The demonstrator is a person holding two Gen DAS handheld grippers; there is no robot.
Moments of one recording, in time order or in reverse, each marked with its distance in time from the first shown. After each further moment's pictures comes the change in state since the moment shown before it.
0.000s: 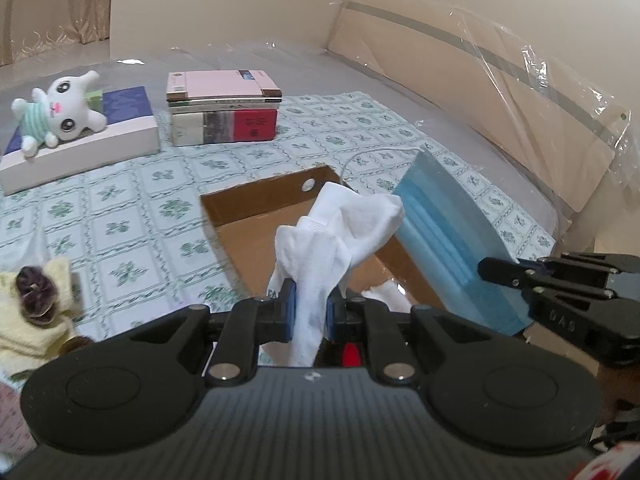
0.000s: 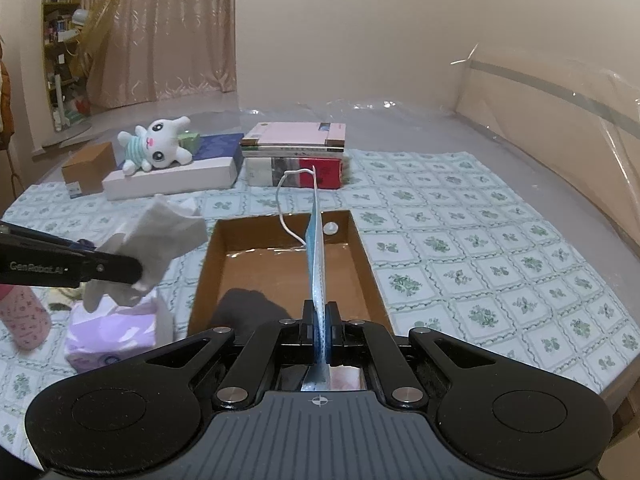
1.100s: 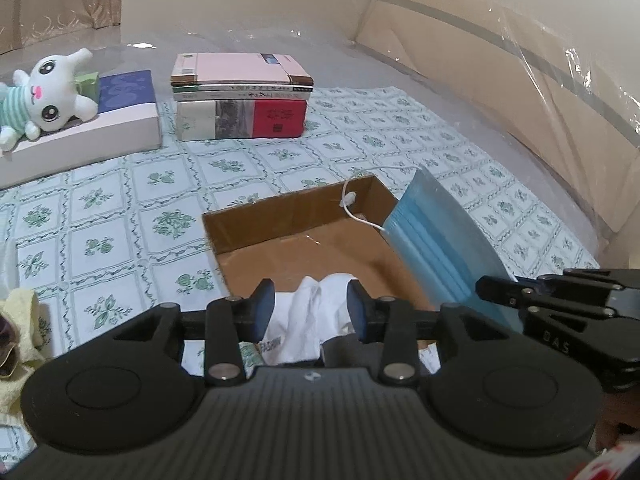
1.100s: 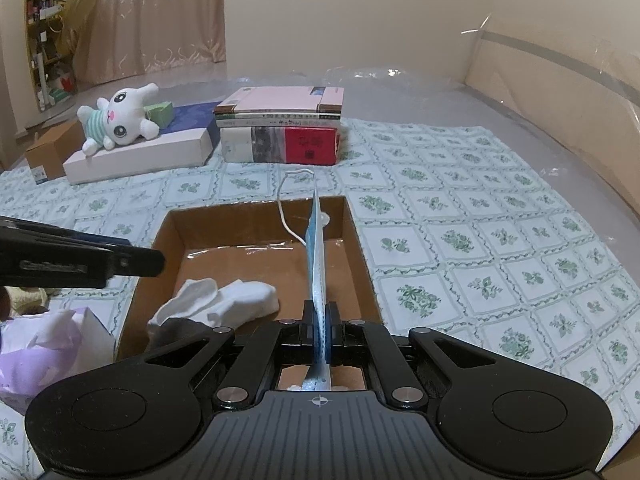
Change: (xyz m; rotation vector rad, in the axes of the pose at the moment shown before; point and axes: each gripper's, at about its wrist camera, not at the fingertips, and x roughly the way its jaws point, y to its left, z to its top) left arm 0.099 0.033 0.027 -0.048 0.007 0.056; right arm 0.115 -0.022 0.019 0.001 0.088 0.002
